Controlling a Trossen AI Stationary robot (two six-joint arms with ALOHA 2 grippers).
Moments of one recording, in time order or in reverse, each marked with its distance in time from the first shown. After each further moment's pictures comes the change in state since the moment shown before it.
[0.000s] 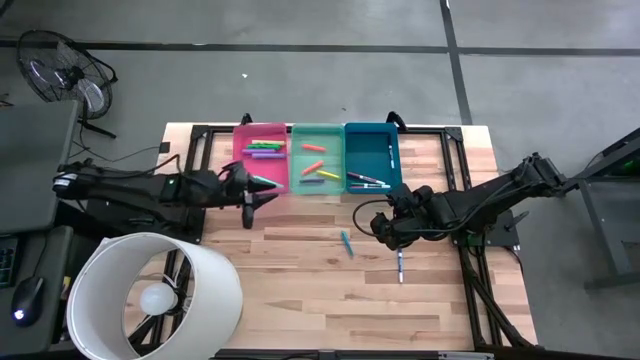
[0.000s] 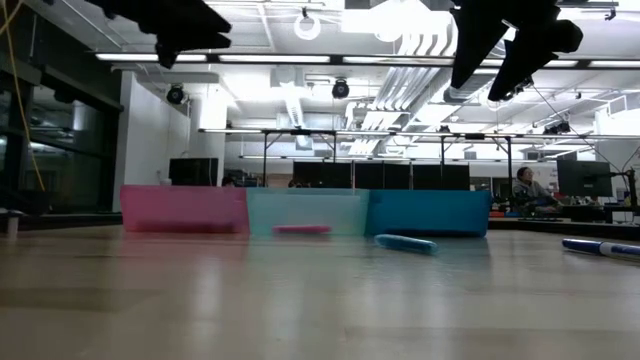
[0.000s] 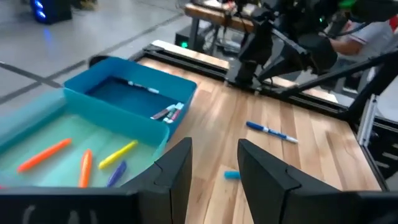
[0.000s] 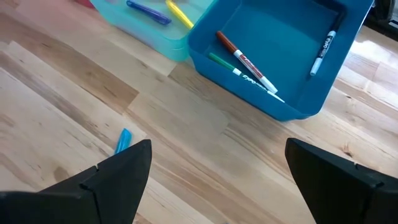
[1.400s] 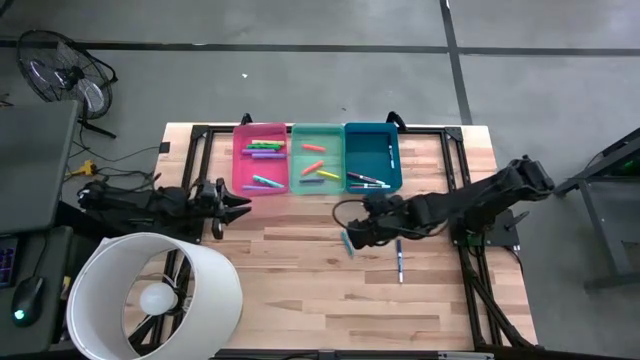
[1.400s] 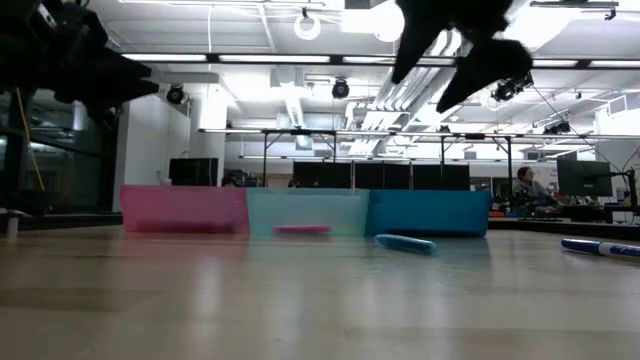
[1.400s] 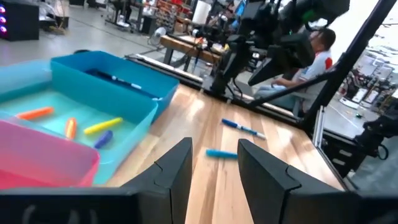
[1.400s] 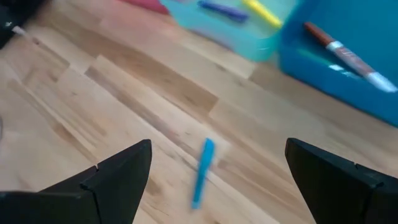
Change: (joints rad) left arm -0.127 -0.783 -0.533 -0.034 -0.040 -0.052; right arm -0.051 0.099 0.000 0.375 -0.123 -0.075
